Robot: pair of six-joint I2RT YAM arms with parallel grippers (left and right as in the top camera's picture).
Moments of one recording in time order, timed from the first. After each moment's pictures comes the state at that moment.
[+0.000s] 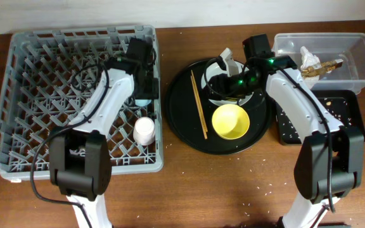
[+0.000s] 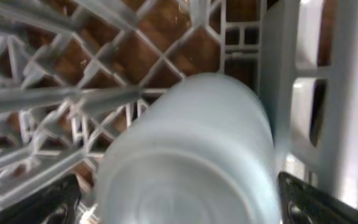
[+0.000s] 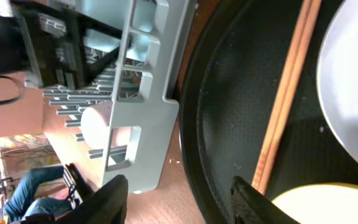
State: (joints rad) left arm -0.27 2.05 1.72 -0.98 -0.19 -0.24; right arm 0.17 1.92 1.55 -0.86 -0.78 0.08
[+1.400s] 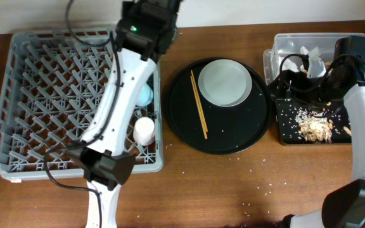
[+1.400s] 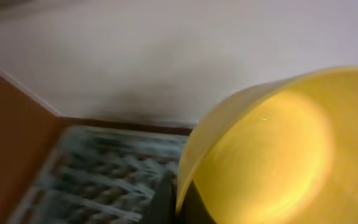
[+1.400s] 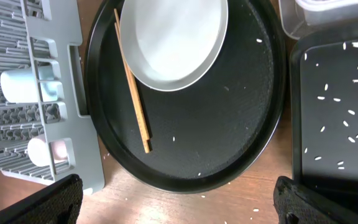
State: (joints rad) left arm -0.44 2.22 2.60 -1.04 -0.79 -0.17; right arm -0.24 1.64 1.55 -1.19 -0.54 0.04
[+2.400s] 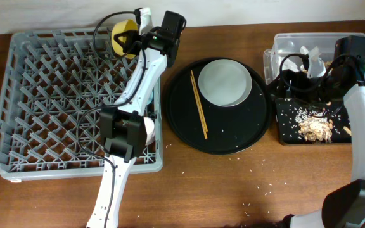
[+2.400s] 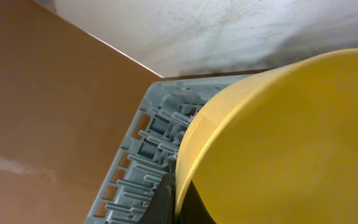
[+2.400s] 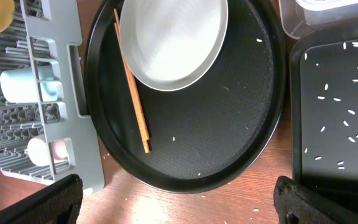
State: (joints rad) left arm -0.38 2.65 2.58 -0.98 -1.29 -0.12; right arm -0.24 1.64 1.55 -1.19 -0.54 0.04
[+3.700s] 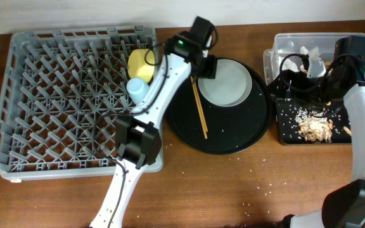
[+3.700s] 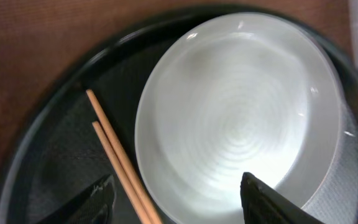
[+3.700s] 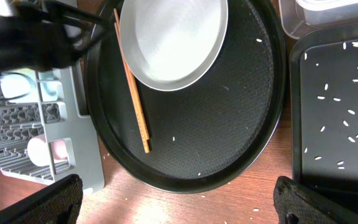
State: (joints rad) left arm -0.53 2.64 2.67 -1.16 0.09 -0.34; right arm -0.24 1.64 1.55 -1.19 -0.54 0.04
